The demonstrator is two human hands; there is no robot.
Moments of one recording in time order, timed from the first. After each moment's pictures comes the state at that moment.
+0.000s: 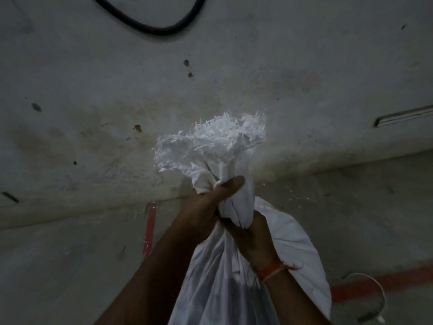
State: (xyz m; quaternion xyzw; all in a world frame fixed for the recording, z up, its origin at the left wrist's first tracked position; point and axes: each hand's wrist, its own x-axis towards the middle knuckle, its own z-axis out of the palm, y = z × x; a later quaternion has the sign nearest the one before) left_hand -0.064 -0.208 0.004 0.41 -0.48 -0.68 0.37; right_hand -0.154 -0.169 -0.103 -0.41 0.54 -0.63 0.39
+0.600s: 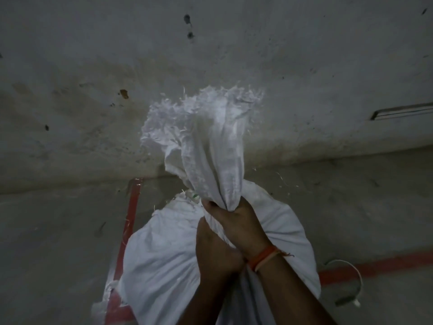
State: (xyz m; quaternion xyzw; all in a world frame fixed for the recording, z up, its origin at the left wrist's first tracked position) left_hand -0.064 -0.155 -0.156 0.60 -0.61 -0.34 0.40; right_hand -0.135 -0.177 -0.118 -0.40 0.54 -0.55 0.49
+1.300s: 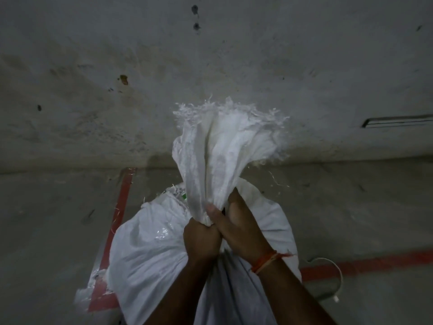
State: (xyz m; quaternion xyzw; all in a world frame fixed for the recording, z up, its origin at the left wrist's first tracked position) left_hand -0.058 -0.169 -0.189 0.64 -0.50 -0.40 0.42; right_hand -0.145 -0.157 -0.136 -0.57 0.59 -0.46 0.35
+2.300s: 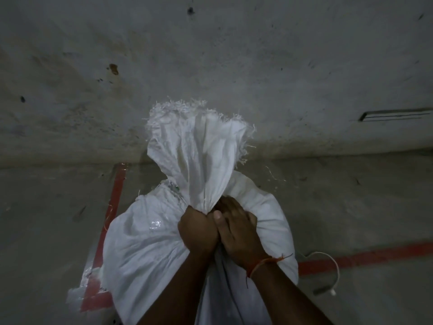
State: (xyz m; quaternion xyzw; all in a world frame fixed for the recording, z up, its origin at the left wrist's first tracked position) left_hand -0.073 -0.191 -0.198 0.74 -0.48 -0.29 0.38; right_hand -0.158 -0.159 -0.214 -0.64 0.69 -0.28 0.20
